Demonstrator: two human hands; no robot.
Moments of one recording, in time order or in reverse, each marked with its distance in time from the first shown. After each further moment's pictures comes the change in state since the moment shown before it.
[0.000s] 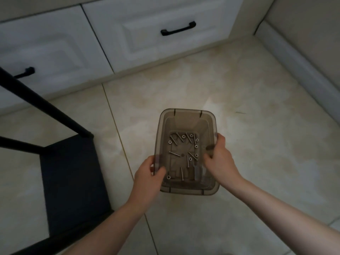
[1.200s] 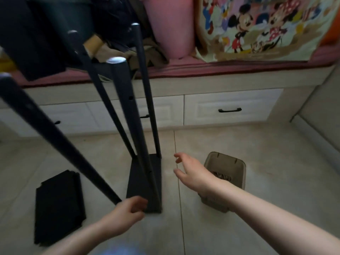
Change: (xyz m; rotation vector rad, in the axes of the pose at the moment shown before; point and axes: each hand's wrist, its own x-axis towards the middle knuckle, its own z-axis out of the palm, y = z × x) left_hand -0.217 0.023 -0.184 0.405 -0.021 -0.134; right_hand -0.164 -0.193 -0.009 -0.275 -0.422 -0.782
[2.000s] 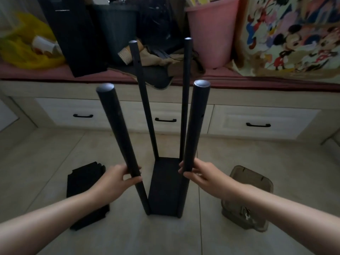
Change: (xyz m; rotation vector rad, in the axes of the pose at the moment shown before) left_hand -0.051 -0.016 -0.129 0.016 0.402 0.162; right_hand 0.008 -0.071 -0.008 0.208 -0.177 -0.276
